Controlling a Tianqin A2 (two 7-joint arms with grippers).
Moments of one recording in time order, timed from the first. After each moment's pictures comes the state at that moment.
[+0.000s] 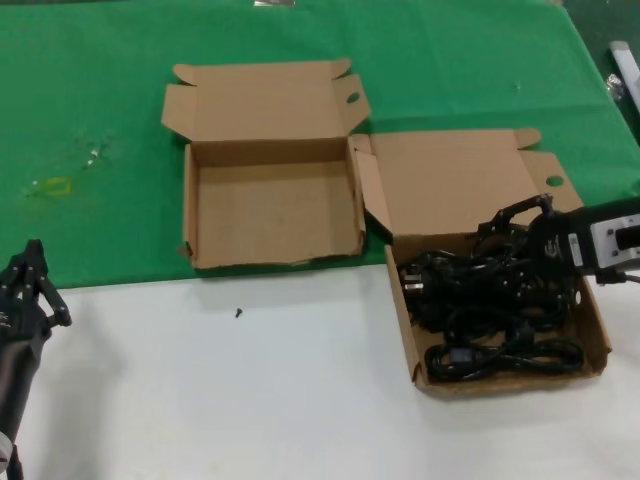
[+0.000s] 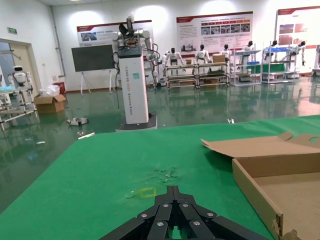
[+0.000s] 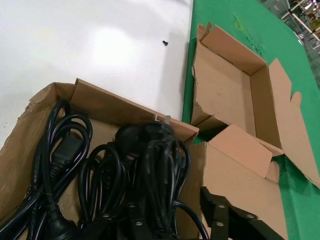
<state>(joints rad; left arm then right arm) 0.00 -0.30 1.60 -1.60 -1.80 0.00 0.00 0.81 0.76 -1.98 1.02 1.55 -1.12 -0.59</state>
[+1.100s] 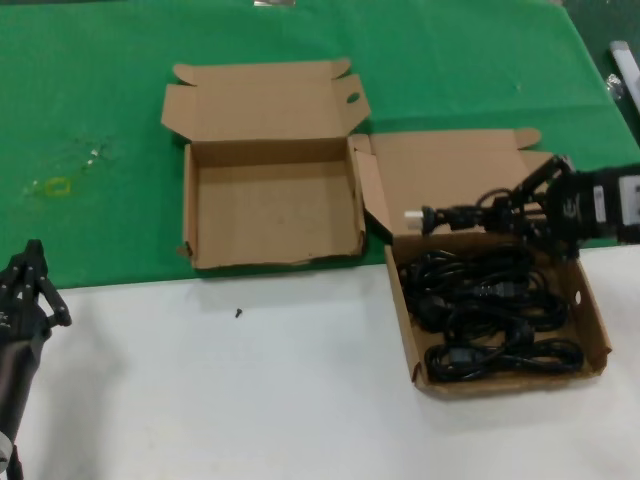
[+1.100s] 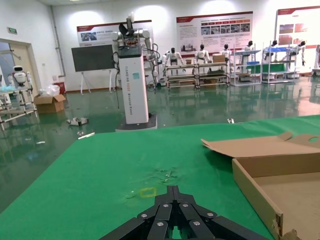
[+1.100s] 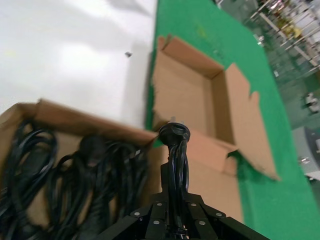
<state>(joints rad) 0.00 -0.30 1.60 -1.60 -1.80 0.00 0.00 0.79 0.84 -1.93 1.17 1.58 -1.11 -0.45</state>
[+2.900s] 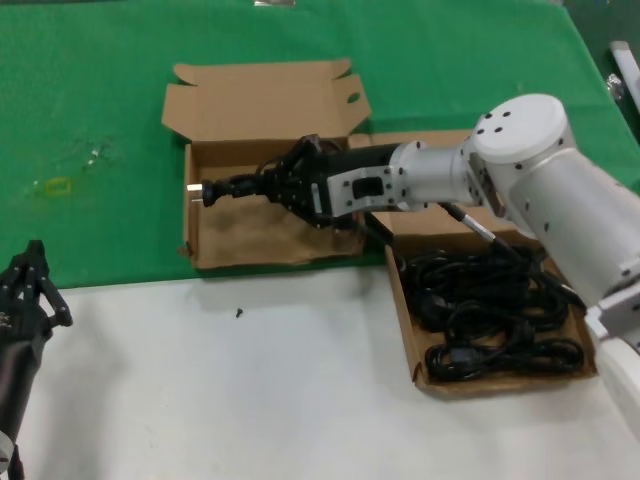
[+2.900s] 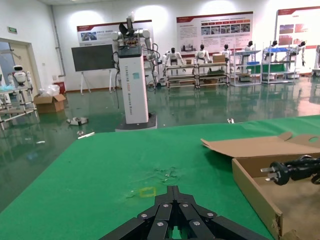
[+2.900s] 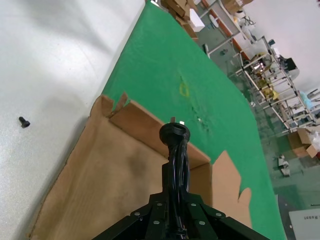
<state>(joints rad) 0.00 -0.30 1.60 -1.60 -1.80 0.00 0.00 1.16 0.11 -2.03 0.39 1.53 -0.78 -0.97</state>
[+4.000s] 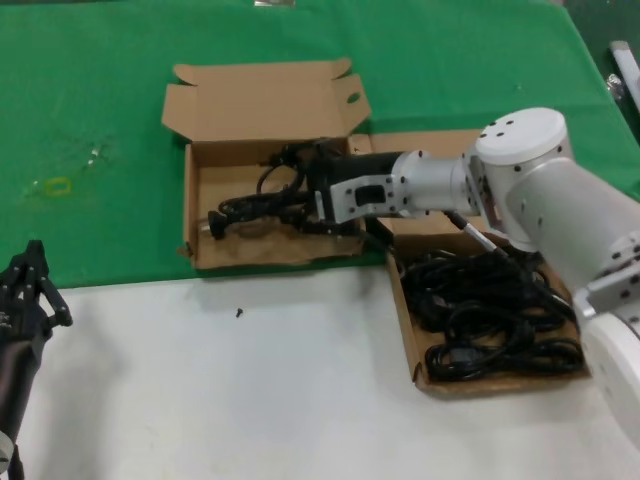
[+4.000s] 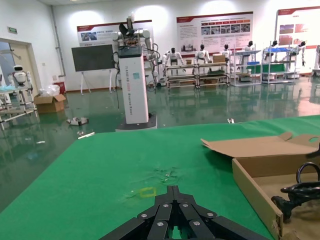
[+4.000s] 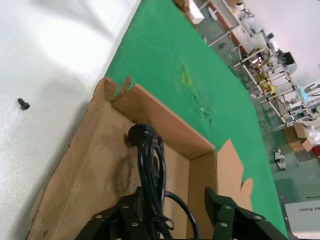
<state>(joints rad) 0.00 -0.30 1.60 -1.60 -1.80 0.00 0.00 1.22 0.05 -1.92 0.15 1.56 -0.74 -1.19</state>
